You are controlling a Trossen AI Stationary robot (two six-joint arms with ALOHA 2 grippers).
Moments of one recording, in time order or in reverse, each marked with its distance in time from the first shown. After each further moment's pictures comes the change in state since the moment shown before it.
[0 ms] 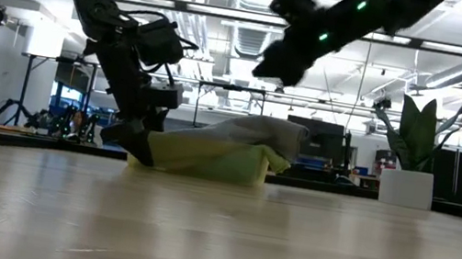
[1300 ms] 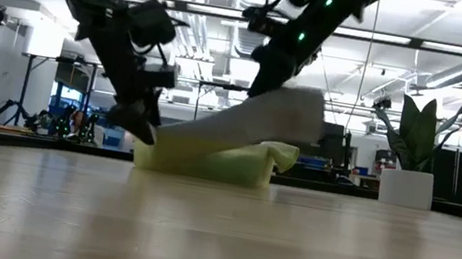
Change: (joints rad) left arm 0.019 -0.143 -0.029 -0.017 -0.081 -0.051; right arm -0.121 0.119 0.361 -0.668 -0.256 0.302
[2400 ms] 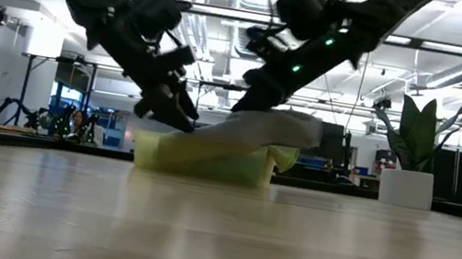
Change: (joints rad) left arm -0.055 0.055 -0.014 0.325 0.218 -0.002; right arm -0.040 0.045 -0.243 0.508 -0.132 -0.045
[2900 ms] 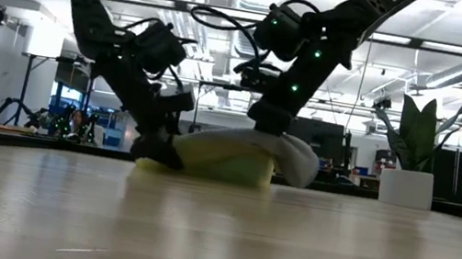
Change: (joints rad) left arm 0.018 0.210 -0.009 0.104 -0.153 -0.021; right arm -0.022 0.088 0.128 -0.388 0.033 0.053
